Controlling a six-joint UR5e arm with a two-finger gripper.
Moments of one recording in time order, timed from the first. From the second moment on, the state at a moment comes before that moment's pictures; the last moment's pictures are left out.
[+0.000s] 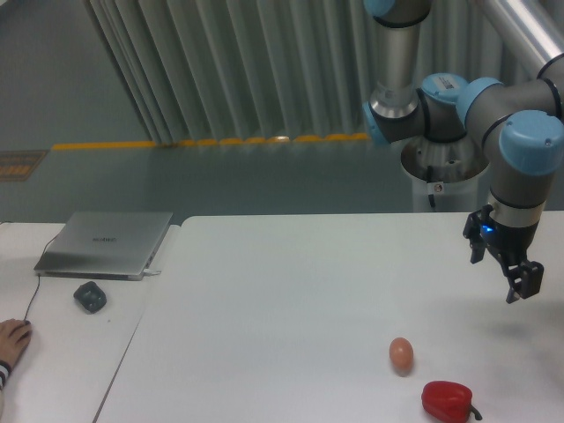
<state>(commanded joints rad) 2.46 -1.88 -1.46 -1.41 1.49 1.35</state>
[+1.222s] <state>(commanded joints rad) 2.55 -1.86 -1.51 -1.25 1.51 1.32</state>
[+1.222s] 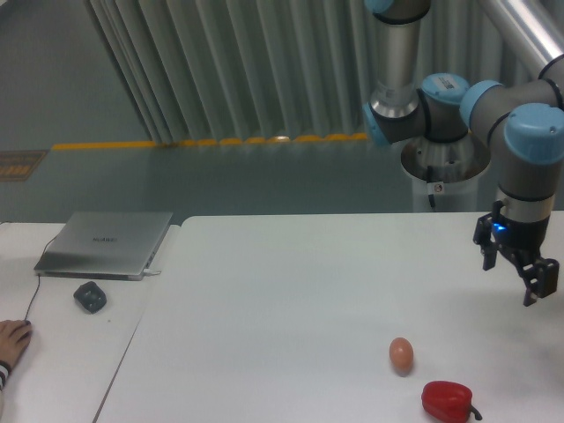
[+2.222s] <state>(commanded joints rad) 2.76 -1.92 -1.46 -1.20 1.50 0.95</state>
